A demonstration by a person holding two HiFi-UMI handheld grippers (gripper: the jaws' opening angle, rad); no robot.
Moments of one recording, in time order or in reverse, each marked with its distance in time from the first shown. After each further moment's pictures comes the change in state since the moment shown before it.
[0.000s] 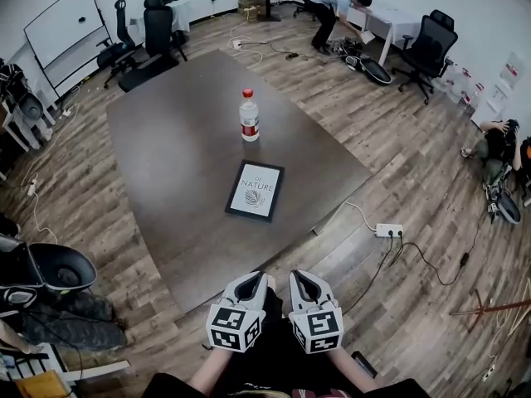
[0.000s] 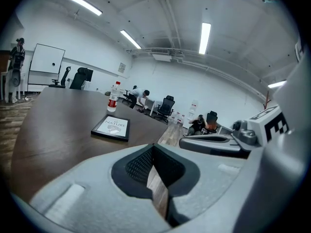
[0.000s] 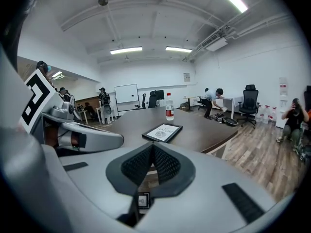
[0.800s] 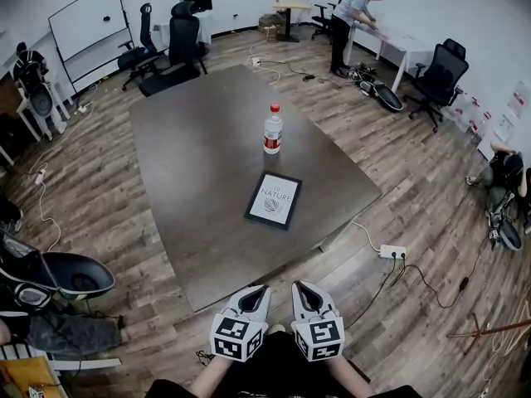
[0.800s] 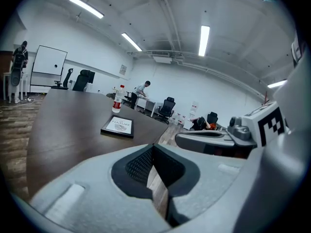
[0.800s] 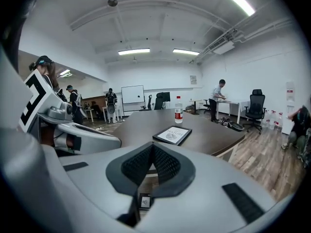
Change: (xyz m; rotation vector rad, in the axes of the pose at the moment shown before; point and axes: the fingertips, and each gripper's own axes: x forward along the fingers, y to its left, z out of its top) left arm -0.049 0.007 -0.012 0.008 -0.019 0.014; right arm -0.010 0.044 0.002 -0.048 -0.018 0.050
